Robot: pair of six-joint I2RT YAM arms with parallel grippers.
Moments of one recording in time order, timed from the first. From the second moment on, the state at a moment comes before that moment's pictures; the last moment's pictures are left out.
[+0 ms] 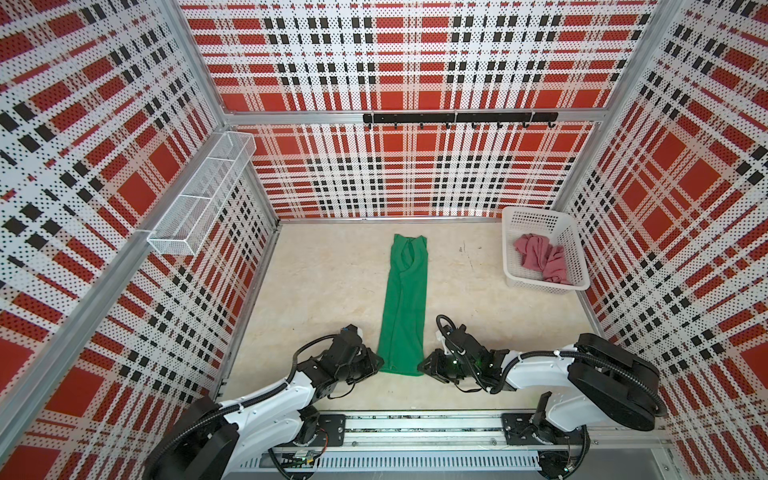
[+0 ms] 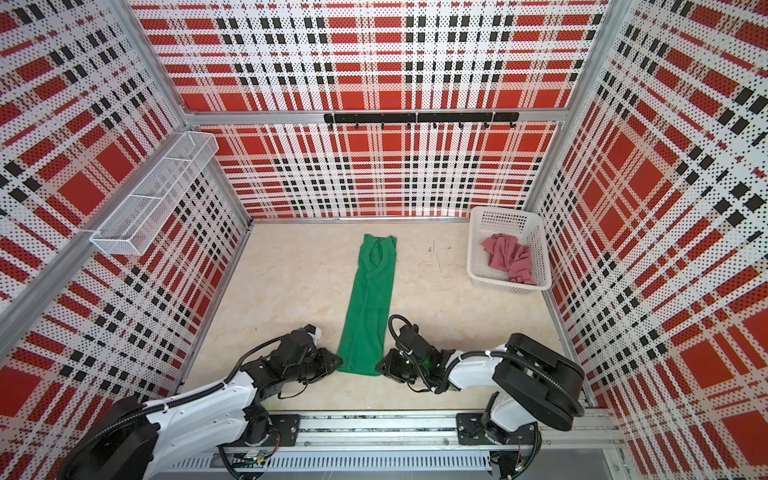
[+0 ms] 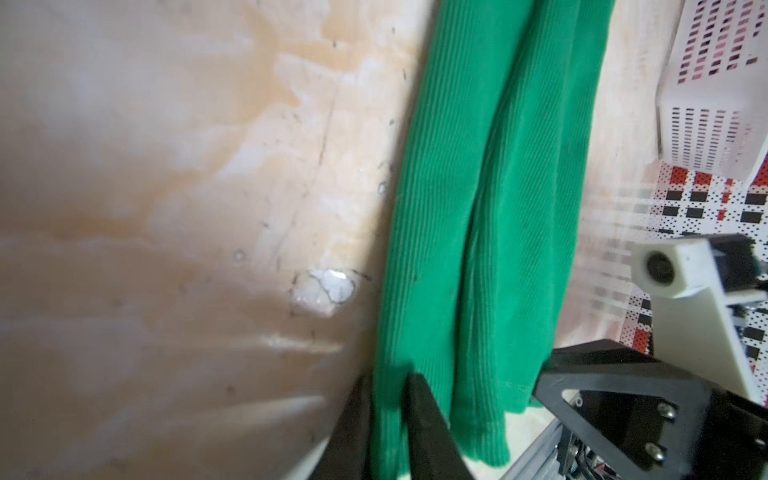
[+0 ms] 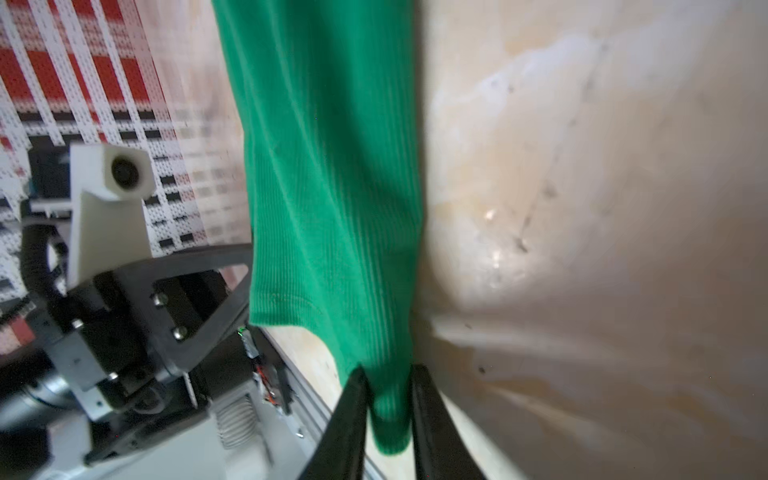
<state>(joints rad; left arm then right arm) -0.68 0.98 0.18 -0.03 0.24 -1.06 0.99 1.46 0.39 0.34 -0.27 1.26</state>
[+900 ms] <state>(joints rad) -0.78 0.99 0.44 -0.11 0.18 -1.13 0.85 1.16 0.61 -0.32 -0.22 1.00</state>
